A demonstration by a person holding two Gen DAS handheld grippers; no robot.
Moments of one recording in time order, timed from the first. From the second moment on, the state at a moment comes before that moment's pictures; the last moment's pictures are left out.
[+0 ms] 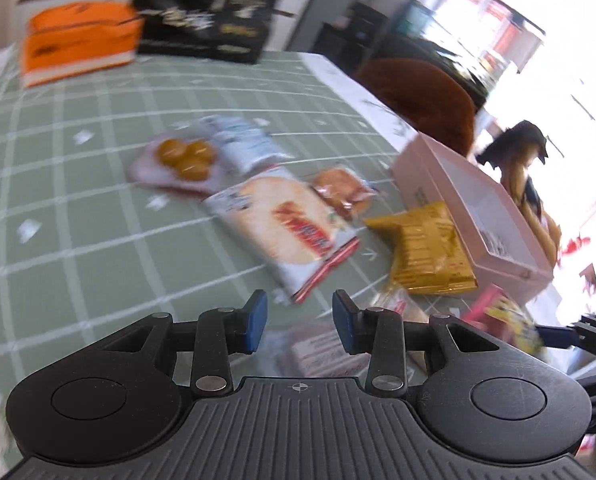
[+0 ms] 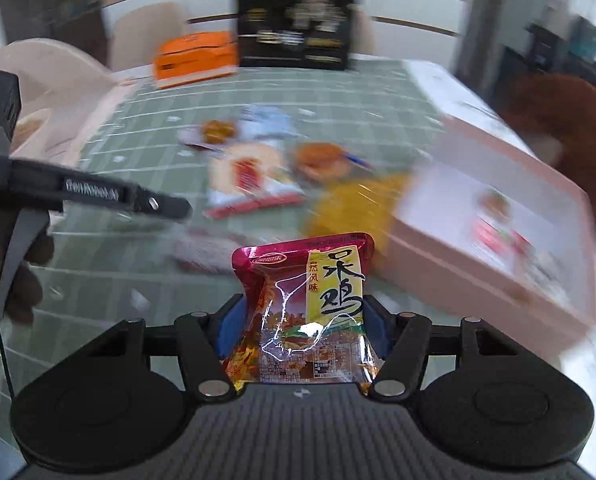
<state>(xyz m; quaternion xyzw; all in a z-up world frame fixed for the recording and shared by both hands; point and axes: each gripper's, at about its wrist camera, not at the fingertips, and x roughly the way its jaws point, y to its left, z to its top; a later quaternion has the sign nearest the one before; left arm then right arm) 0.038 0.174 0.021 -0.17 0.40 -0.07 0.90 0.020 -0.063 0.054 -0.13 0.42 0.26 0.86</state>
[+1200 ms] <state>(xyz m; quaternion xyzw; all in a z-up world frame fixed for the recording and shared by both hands) 0.004 0.093 0.022 -0.03 0.48 -0.10 0.87 0.072 -0.037 0.087 -0.13 0.34 0.21 0.91</state>
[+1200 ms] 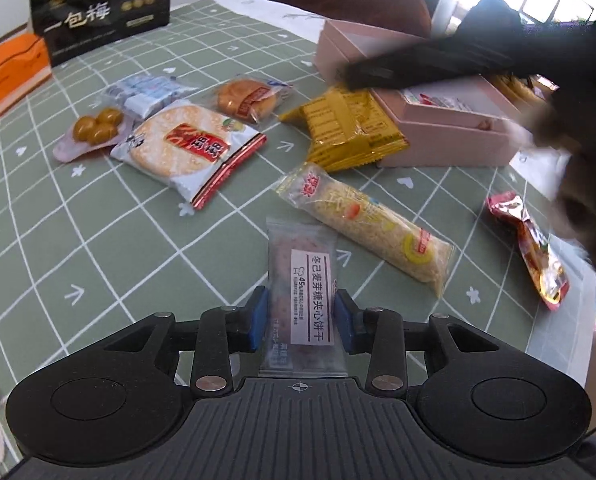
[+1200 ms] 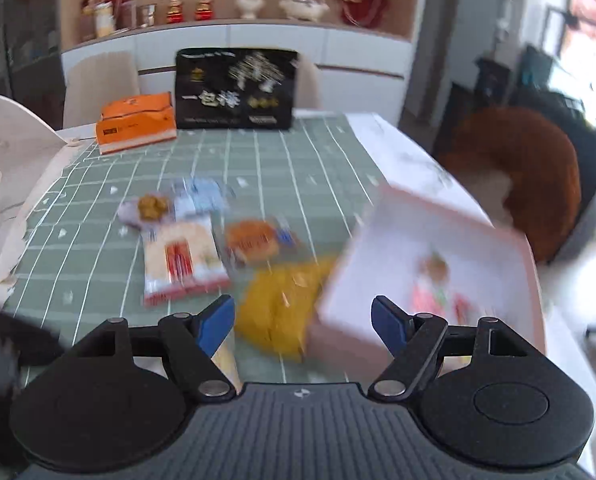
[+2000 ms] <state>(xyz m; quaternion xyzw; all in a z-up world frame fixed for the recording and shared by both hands) -0.015 0.105 0.023 -0.08 0.49 -0.10 0.86 0.020 -0.053 0.055 -0.11 0.40 0.28 0.86</state>
